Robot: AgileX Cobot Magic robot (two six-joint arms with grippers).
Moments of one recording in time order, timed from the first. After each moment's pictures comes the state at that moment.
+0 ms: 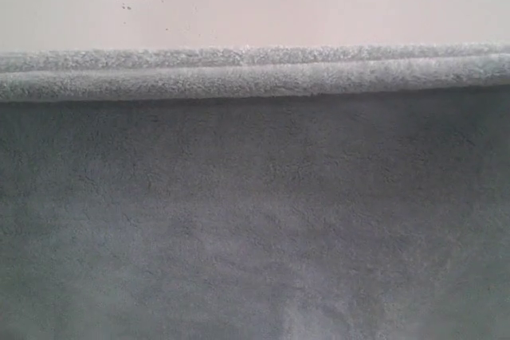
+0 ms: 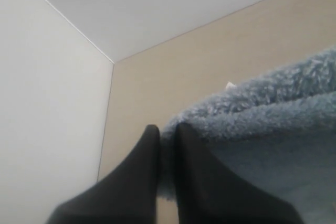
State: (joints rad) left arm -0.26 0.65 -1.06 0.54 1.11 0.03; right arm 0.19 0.65 -1.05 -0.62 1.10 0.06
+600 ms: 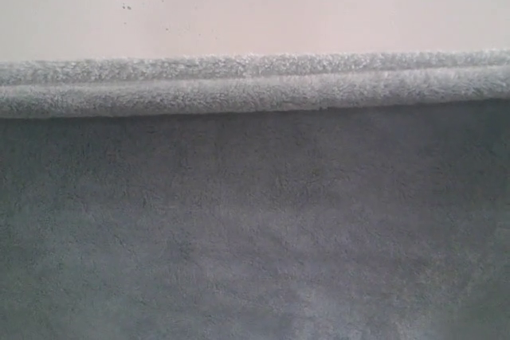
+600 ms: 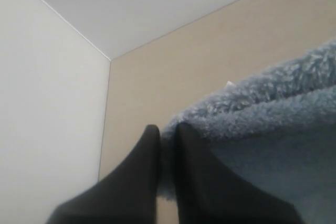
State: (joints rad) left arm -0.34 0.61 -1.06 0.57 1.19 0.04; right arm 0.30 0.61 -1.05 -0.71 1.19 0.06
